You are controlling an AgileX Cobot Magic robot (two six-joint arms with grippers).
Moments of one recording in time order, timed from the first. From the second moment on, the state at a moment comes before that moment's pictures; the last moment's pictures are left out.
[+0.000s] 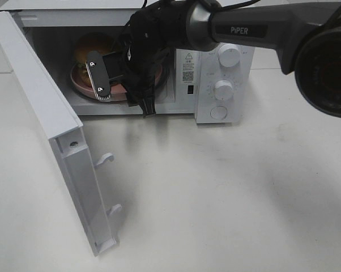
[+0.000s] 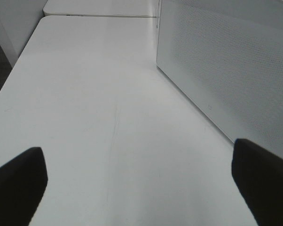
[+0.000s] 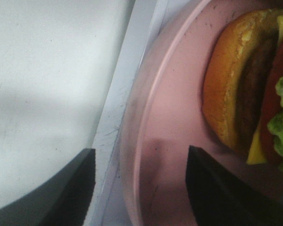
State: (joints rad) left arm 0.09 -0.01 -0.52 -0.08 1.09 0.06; right arm 0.68 2.37 -1.99 -0.16 0.57 -1.18
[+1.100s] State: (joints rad) left arm 0.09 -0.01 -0.52 -0.08 1.09 0.06; right arm 0.68 1.89 -1.28 -0.14 0.31 -1.14
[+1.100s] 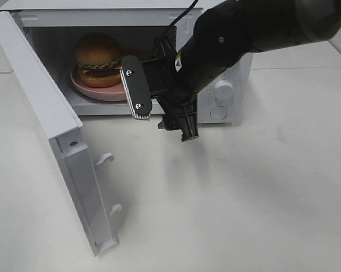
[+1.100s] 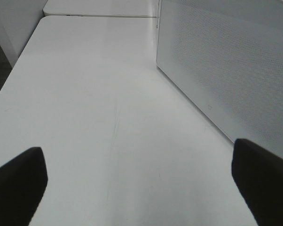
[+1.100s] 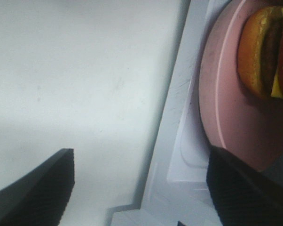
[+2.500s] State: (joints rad) left arm 0.09 -0.01 -0.52 -0.08 1.09 0.06; right arm 0.68 1.23 -0.83 -0.14 0.75 -0.06
